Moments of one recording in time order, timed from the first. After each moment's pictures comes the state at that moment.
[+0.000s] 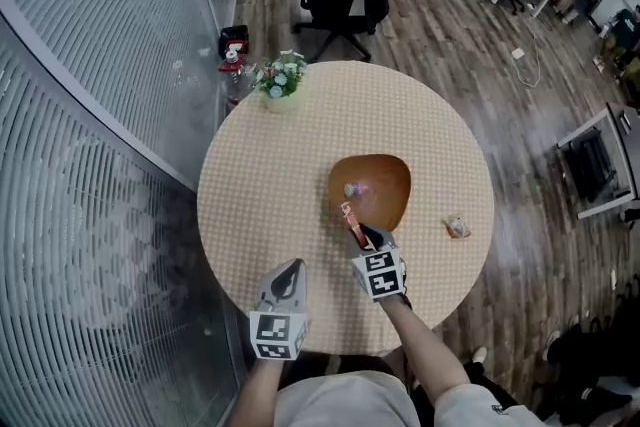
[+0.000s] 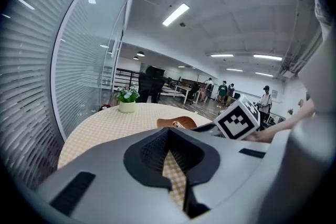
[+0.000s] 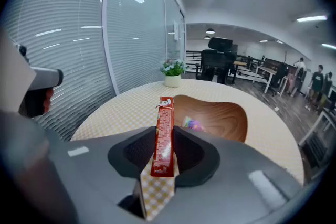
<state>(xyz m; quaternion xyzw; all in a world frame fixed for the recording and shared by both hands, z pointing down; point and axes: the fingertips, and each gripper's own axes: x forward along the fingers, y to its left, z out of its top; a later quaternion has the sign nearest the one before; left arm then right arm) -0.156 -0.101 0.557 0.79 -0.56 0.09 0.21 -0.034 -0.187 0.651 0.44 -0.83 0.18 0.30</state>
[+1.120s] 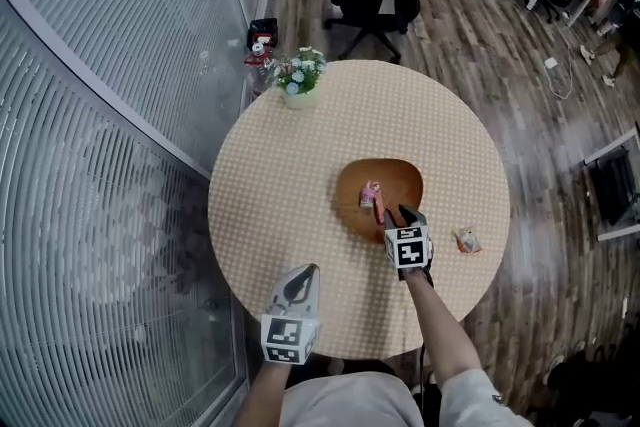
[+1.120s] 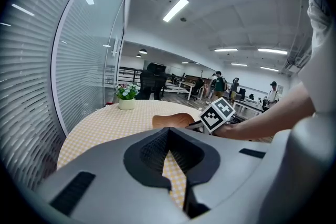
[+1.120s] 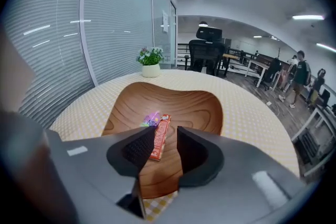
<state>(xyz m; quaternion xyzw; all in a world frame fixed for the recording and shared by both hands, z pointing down) -0.117 -0.099 0.553 0.78 -0.58 0.12 0.22 0.054 -0.266 0.692 0.47 -0.80 0.20 0.33</state>
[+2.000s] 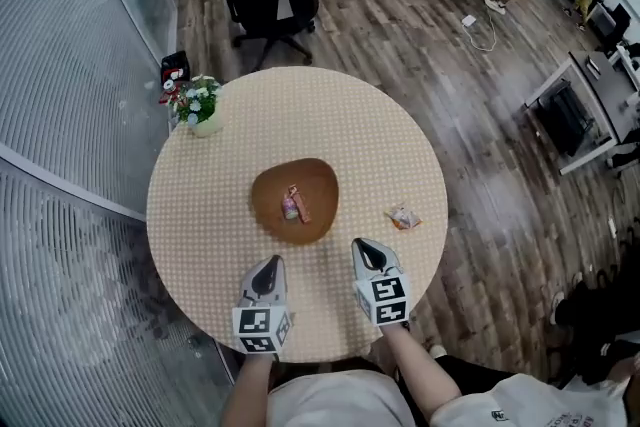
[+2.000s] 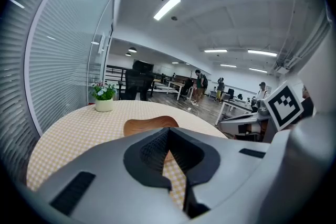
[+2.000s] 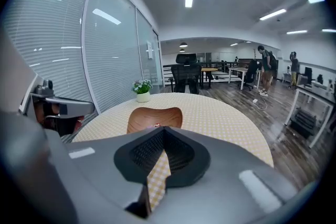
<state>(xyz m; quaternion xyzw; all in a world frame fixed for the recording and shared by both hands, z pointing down) -0.034 -0.147 0.559 0.81 -0.53 0.12 0.21 0.137 -0.162 0.578 0.54 -0.79 0.19 0.19</state>
